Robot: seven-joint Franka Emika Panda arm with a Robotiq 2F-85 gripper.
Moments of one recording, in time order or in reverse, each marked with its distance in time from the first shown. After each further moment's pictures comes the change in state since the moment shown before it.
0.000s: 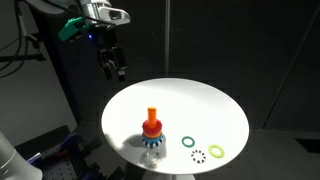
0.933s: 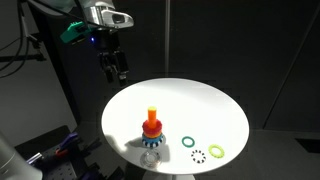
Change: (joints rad) arm 0.000 0.024 -0.039 0.003 0.000 0.001 0.000
